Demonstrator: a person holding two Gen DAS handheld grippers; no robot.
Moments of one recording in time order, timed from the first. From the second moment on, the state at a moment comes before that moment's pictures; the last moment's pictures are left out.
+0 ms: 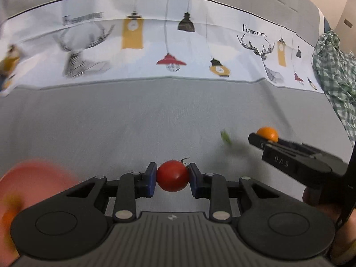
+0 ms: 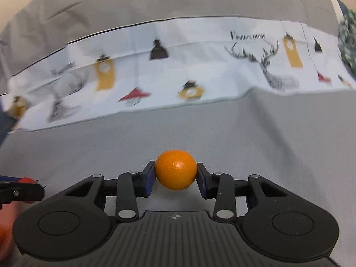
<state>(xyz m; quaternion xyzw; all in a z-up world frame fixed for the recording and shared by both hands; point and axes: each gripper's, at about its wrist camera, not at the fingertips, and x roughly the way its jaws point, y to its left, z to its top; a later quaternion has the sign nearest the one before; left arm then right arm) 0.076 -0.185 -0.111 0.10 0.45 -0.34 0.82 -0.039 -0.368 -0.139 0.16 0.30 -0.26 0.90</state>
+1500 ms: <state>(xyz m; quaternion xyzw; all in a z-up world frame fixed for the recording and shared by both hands) -0.079 0.059 -0.008 0.09 0.42 -0.20 0.88 -0.168 -0.092 -0.020 0.09 0.29 -0.04 0.95</state>
